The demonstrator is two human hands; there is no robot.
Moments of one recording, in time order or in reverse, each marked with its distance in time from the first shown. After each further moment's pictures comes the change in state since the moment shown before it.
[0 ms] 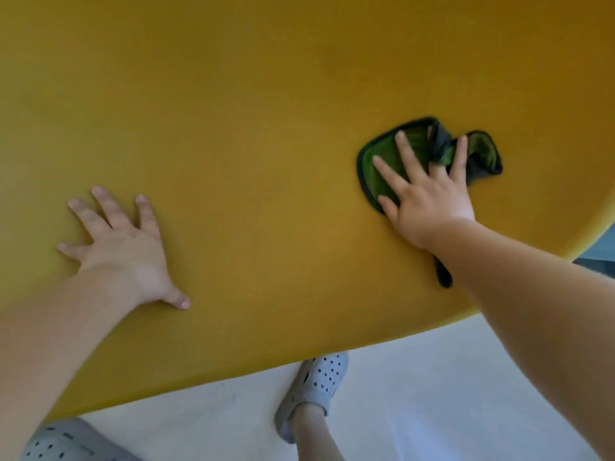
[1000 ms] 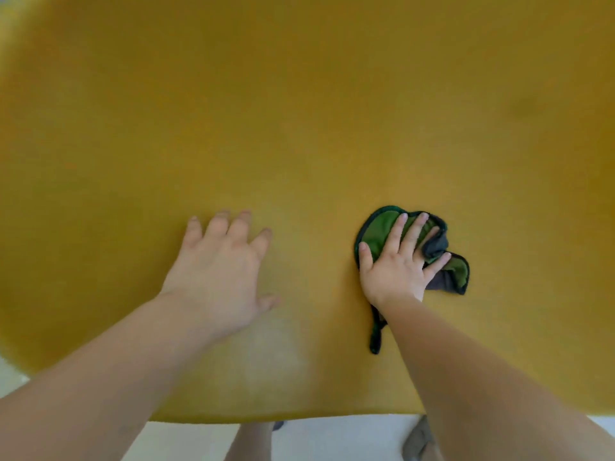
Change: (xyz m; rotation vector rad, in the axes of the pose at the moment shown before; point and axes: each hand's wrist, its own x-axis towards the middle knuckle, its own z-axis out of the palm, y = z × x) left_hand -0.032 -0.161 -0.077 0.294 0.308 0.308; right_hand 0.011 -0.309 -0.075 0.719 -0.265 0.290
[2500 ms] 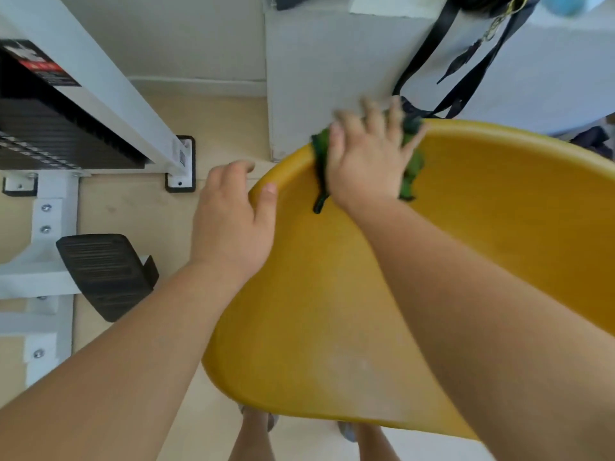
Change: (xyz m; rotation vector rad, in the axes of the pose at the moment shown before) left_hand -0.023 -0.191 -0.068 -1.140 0.596 -0.389; right_hand -0.032 -0.306 -0.255 -0.095 0.451 -0.492
